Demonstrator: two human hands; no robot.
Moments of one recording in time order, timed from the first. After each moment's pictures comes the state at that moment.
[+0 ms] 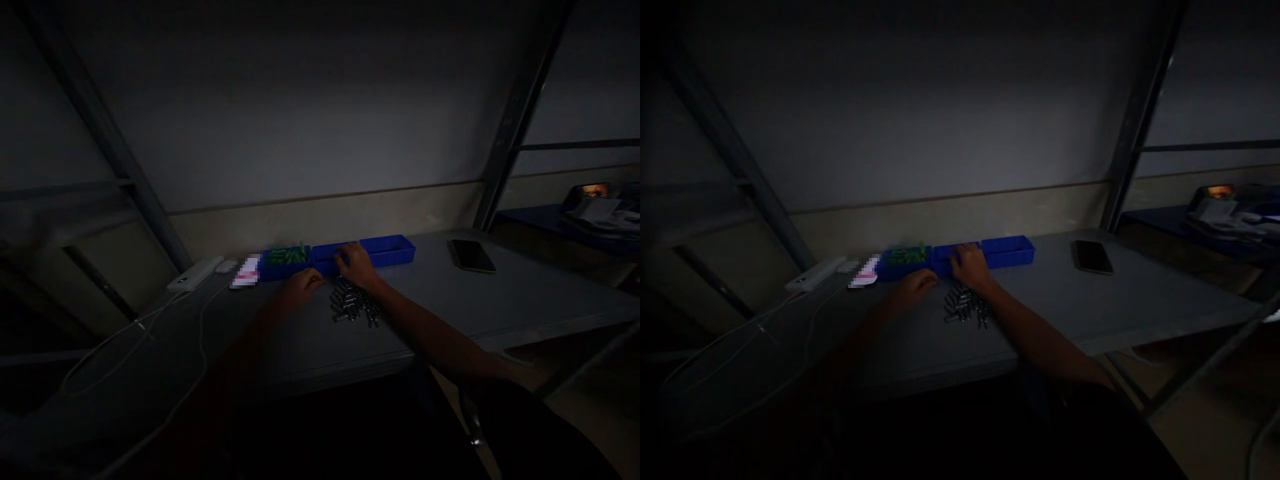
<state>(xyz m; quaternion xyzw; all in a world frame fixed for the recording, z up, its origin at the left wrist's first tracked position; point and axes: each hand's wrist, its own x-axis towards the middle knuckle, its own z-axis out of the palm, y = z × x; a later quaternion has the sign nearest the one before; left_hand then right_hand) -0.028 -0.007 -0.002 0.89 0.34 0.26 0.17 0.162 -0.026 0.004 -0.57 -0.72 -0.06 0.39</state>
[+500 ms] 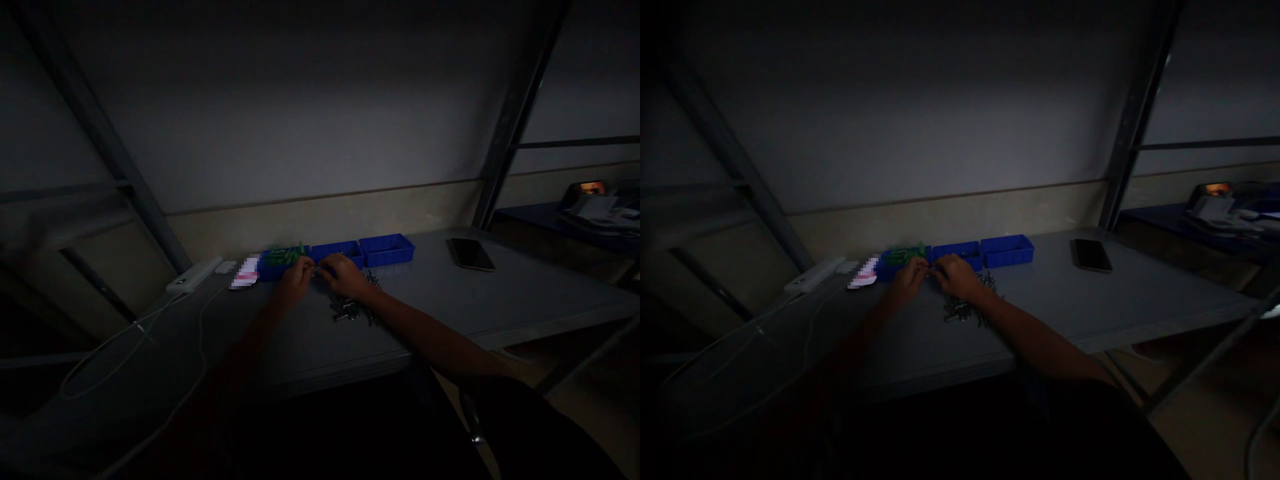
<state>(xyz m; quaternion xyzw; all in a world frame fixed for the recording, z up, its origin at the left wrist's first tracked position) -0.027 -0.008 0.005 0.84 0.37 0.36 0.15 0.139 -0.040 0.004 -0.46 -0.81 -0.04 0.36</state>
